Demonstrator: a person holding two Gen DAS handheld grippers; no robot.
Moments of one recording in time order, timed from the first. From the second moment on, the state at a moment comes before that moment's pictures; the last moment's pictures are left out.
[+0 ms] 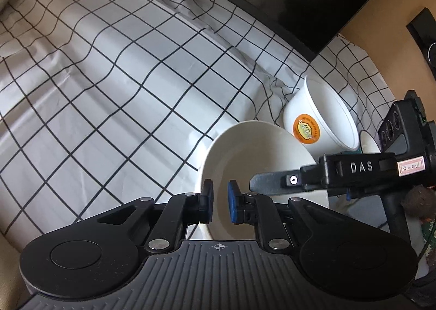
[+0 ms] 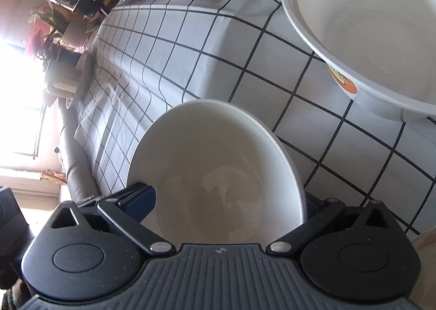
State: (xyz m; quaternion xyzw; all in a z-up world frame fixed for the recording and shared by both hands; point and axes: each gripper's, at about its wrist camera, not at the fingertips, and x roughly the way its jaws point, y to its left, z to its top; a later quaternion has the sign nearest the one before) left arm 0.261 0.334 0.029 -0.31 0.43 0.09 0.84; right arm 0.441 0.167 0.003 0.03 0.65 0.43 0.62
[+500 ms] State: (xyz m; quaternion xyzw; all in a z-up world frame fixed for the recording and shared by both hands) left arm 0.233 0.306 0.058 -0.23 0.43 0.13 0.86; right arm 0.433 0.171 0.006 -0.04 0.62 0.50 0.60
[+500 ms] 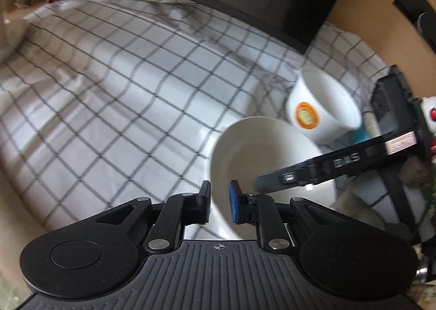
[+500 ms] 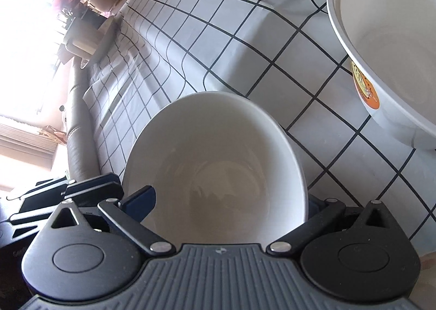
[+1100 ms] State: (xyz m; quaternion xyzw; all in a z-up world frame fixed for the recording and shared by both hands) left arm 0.263 0.325 -0.005 -0.35 0.46 0.13 0.81; right arm 0.431 0.156 0.013 -0.06 0.58 0.48 0.66
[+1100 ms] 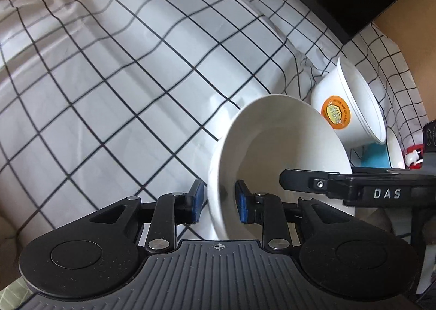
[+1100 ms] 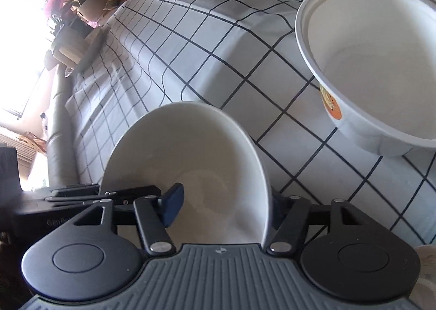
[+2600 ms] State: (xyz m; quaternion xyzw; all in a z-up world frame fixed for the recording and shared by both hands) left arm 0.325 0.288 0.075 -0.26 0.55 -0.05 0.79; right arm 0.377 0.051 0.084 0.08 0.53 0.30 0.79
